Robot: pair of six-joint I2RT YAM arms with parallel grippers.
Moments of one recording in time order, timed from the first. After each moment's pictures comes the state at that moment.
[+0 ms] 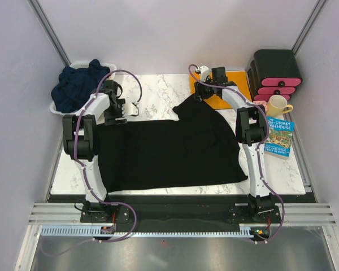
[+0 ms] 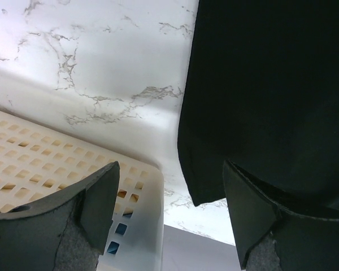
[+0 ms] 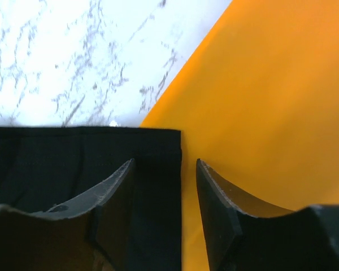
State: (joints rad) left arm -0.04 2.04 1.59 -0.82 -0.03 1.41; right arm 0.20 2.55 2.17 -0.36 -0.44 -0.27
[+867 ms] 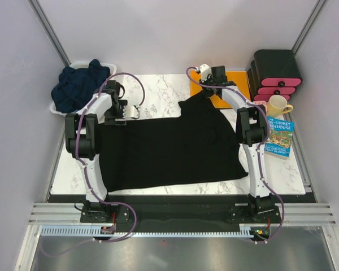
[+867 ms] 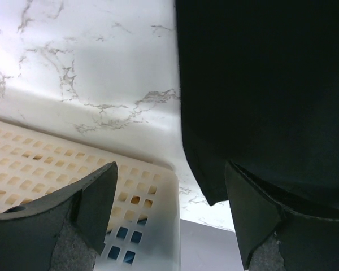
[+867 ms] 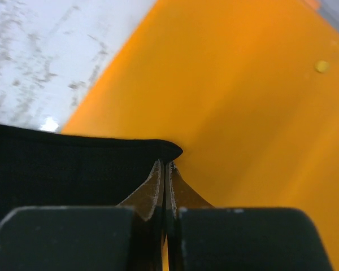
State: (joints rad) left arm -0.05 2.07 1.61 -0.82 -0.09 1.51; right arm 0.21 2.53 2.16 -0.32 -0.22 -0.38
